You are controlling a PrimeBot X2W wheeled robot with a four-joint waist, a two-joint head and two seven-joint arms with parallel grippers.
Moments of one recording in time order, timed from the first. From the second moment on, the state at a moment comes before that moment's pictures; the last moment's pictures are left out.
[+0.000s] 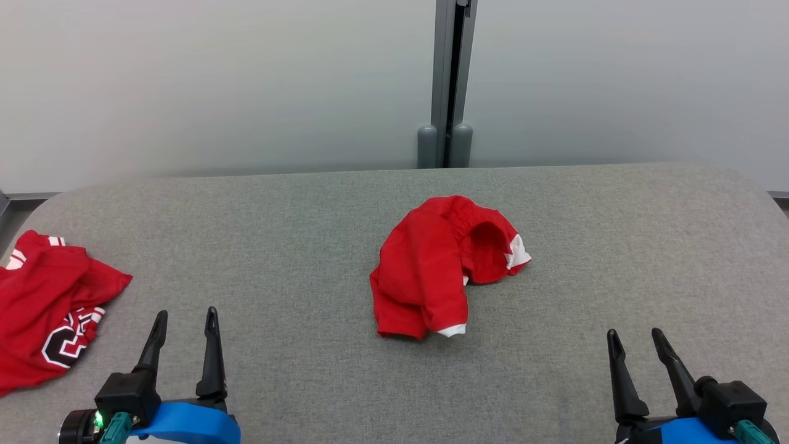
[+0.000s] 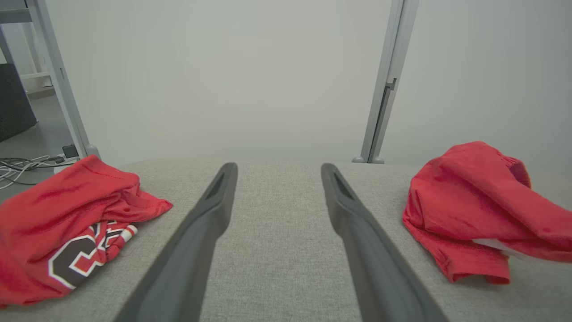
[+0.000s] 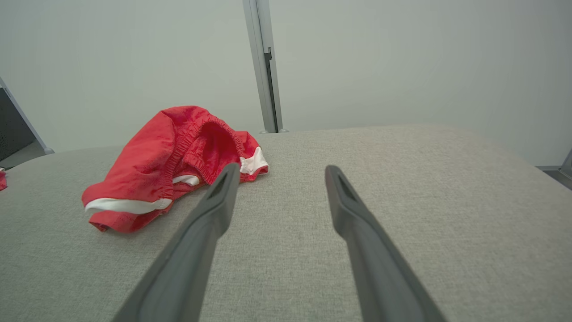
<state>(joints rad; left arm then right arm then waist) -0.03 0.12 -0.03 0.31 -0.17 -0.07 -0.26 0.03 -0.05 -0.05 0.26 0.15 0.13 -0.26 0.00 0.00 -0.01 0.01</state>
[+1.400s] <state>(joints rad) -0.09 0.08 -0.06 0.31 -0.14 -0.11 -0.26 -0.25 -0.05 -0.01 0.36 0.05 0.13 -0.25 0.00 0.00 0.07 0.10</state>
